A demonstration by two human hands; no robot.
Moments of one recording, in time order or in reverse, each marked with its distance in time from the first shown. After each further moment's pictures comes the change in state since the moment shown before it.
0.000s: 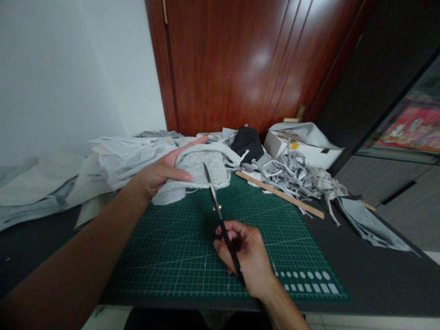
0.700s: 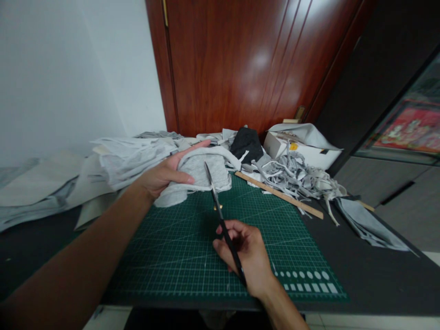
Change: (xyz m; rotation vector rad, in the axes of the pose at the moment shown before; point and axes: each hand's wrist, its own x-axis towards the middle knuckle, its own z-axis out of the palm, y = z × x) left_hand 0.002 -0.005 0.000 -0.013 -0.023 -0.029; right_hand -0.001 0.004 -0.002 0.057 -0.009 -0.059
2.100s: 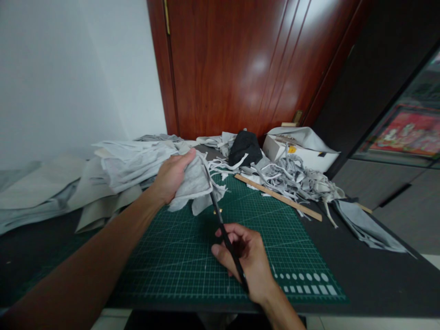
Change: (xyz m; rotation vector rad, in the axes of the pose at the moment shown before) left_hand 0.014 -0.010 0.022 0.315 0.612 0.169; right_hand -0.004 -0.002 0.003 0.069 0.007 -0.026
